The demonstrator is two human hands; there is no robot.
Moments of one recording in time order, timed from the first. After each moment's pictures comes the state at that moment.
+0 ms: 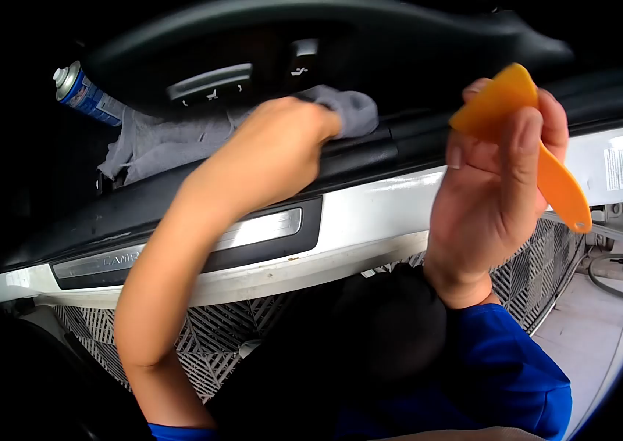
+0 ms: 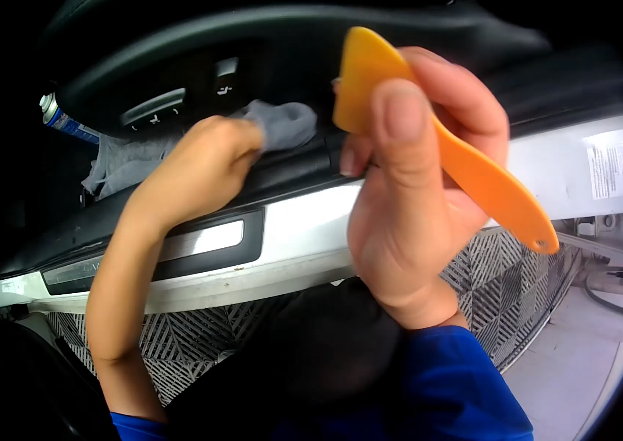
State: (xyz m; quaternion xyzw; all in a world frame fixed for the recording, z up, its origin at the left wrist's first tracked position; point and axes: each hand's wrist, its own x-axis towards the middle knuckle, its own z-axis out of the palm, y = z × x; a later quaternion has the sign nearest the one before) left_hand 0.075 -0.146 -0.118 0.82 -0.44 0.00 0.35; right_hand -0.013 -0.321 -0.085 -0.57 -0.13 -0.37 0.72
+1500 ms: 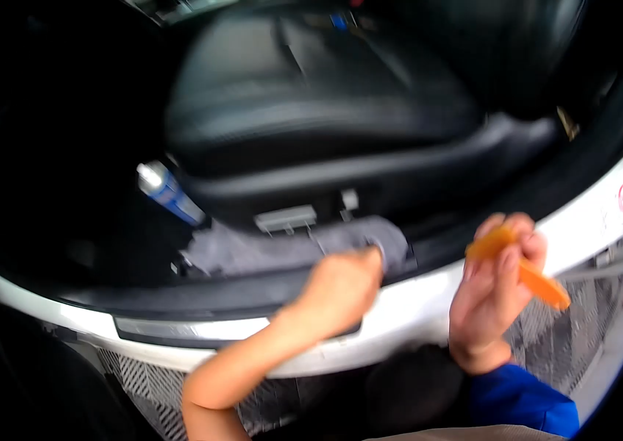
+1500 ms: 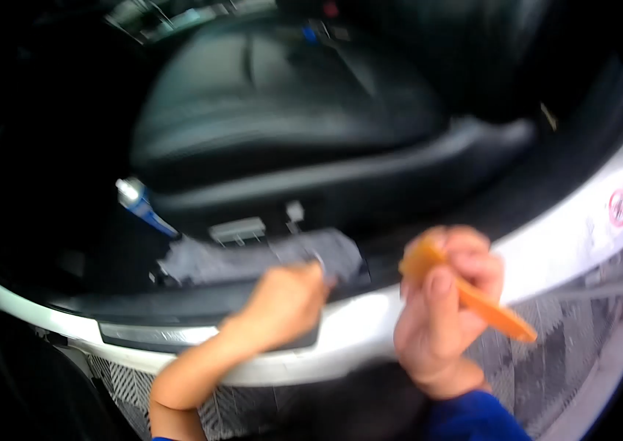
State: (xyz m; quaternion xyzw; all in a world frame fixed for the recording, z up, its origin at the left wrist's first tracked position) left_hand 0.033 -0.151 -0.115 0.88 -0.37 0.01 0.31; right_hand -0.030 -0.313 -0.073 -0.55 -0.11 -0.42 0.71
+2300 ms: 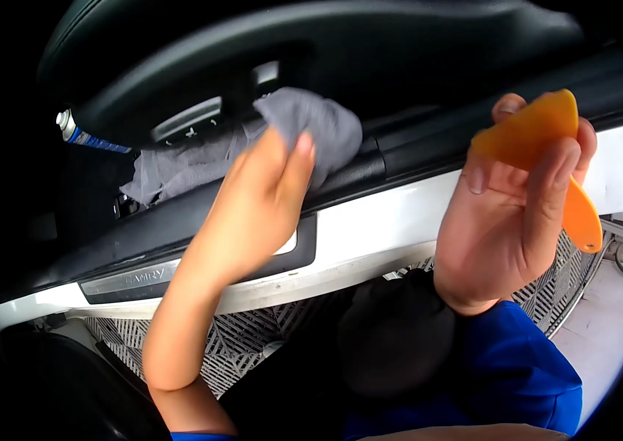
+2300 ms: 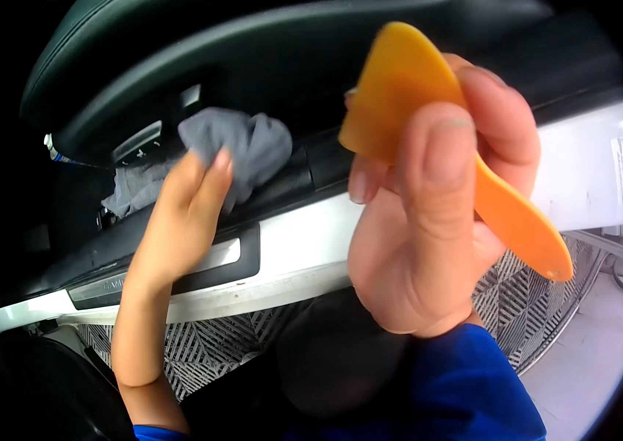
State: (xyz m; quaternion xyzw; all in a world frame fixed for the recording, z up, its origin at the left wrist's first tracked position) left_hand 0.041 -0.147 -0.101 0.83 -0.25 -0.07 0.50; right_hand -0.020 -0.334 -0.087 -0.50 -0.17 -0.36 0.77
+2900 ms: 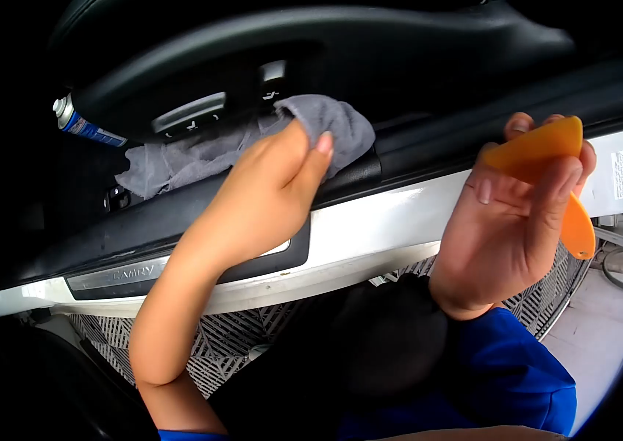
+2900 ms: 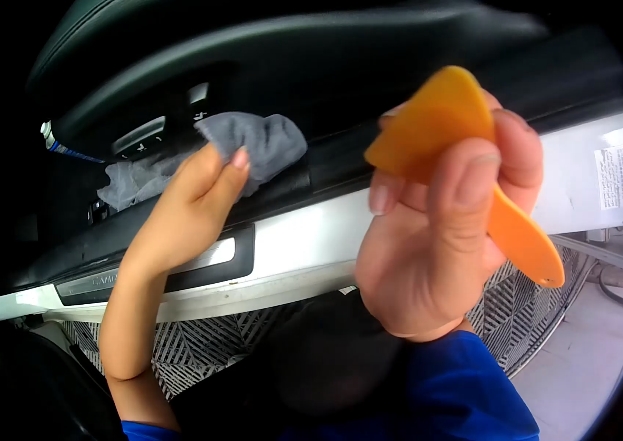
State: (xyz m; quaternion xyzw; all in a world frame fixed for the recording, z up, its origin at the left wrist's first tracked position) left_hand 0.053 -0.158 -0.105 0.81 -0.29 -0.09 0.50; right_hand -0.028 -0.336 -0.082 -0.48 -0.15 -0.37 0.78
